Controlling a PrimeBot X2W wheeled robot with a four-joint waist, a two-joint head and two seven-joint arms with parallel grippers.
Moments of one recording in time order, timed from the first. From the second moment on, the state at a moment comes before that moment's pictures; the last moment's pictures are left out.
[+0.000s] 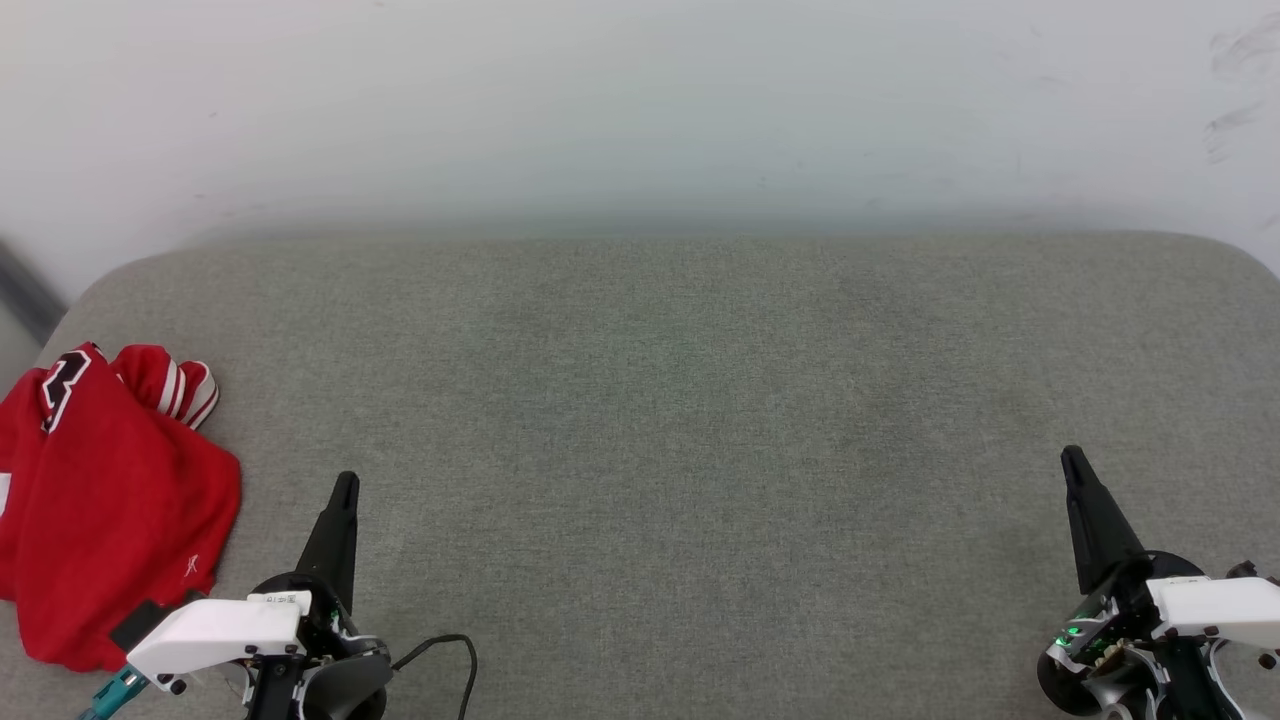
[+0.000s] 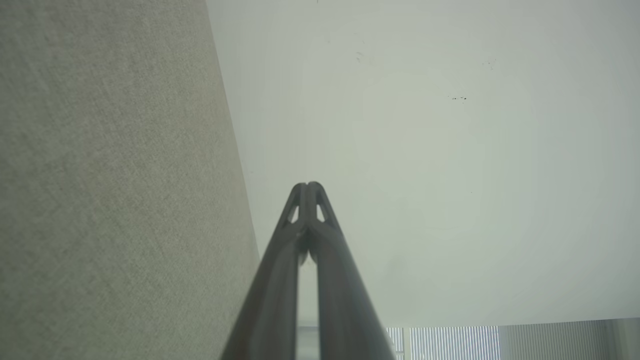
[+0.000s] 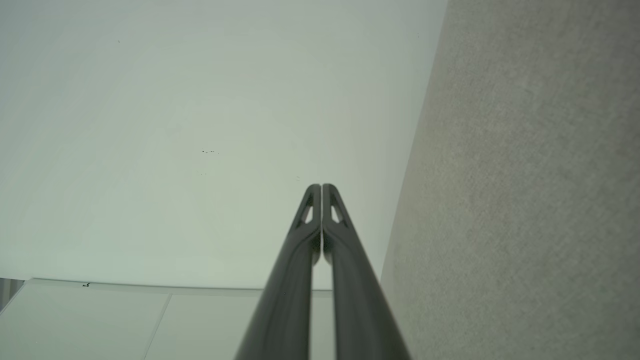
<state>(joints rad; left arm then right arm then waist) -0.10 0.05 0.11 0.25 -1.61 -0.13 0.11 -0.10 -0.05 -0.11 0.25 1.62 0.13 0.11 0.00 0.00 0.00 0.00</state>
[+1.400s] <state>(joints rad) -0.09 0.05 0.11 0.26 -1.61 -0.13 0.11 -0.09 -0.05 -0.11 0.26 1.62 0.13 0.11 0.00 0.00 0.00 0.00</state>
